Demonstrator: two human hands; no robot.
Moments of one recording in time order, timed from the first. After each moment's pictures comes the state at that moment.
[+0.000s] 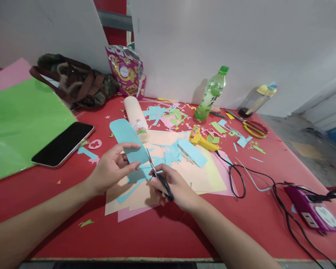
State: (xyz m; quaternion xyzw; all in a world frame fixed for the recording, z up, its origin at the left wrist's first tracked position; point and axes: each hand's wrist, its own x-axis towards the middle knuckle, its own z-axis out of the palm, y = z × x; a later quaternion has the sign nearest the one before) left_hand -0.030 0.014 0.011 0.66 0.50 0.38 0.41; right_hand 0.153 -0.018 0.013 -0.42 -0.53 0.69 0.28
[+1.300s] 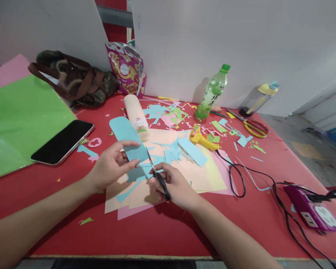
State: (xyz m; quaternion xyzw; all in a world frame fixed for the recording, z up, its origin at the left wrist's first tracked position) left_hand -0.031 0.015 0.010 0.66 0.51 0.38 0.41; right_hand 0.151 -0.016 0.009 -0.42 -0.49 0.70 0.30
